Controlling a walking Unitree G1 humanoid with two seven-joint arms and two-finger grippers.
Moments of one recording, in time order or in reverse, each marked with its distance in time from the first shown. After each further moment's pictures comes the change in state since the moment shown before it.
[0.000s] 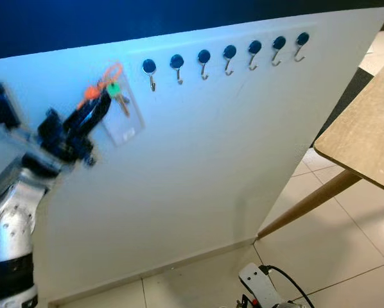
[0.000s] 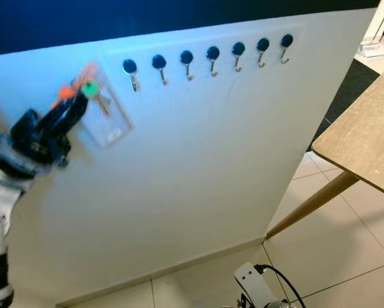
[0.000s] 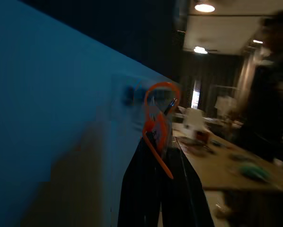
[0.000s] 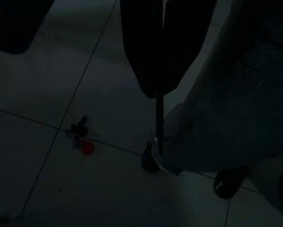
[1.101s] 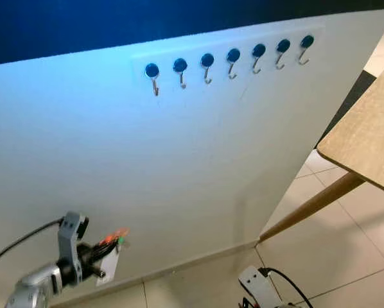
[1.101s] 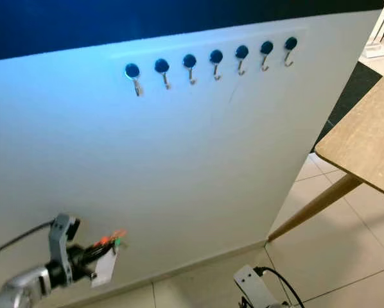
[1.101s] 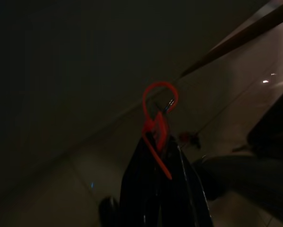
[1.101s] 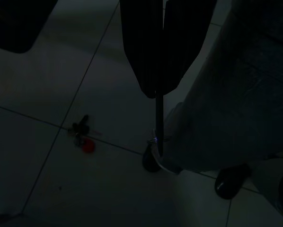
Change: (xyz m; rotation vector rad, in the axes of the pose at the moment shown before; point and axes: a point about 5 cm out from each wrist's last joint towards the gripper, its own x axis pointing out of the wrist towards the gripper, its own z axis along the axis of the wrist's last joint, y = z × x) left arm -0.194 -0.017 -0.204 -0.418 0.969 0.796; right arm 0.001 0.006 -0.004 -0.014 0.022 0.005
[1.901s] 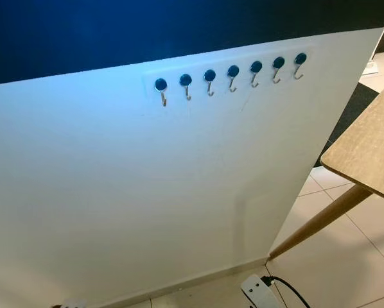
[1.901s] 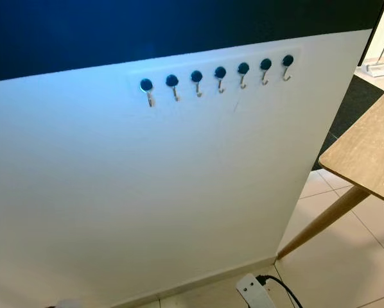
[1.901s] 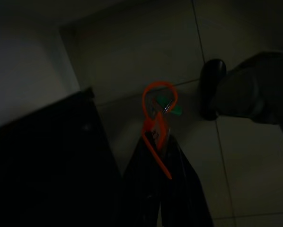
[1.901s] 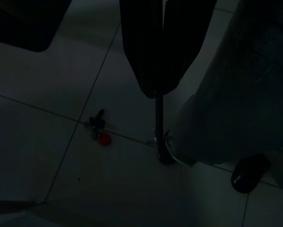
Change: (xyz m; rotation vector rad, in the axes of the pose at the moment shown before) left arm -0.027 -0.008 -0.133 0.054 0.566 0.494; right arm 0.000 0.001 -0.014 -0.003 0.056 -0.084
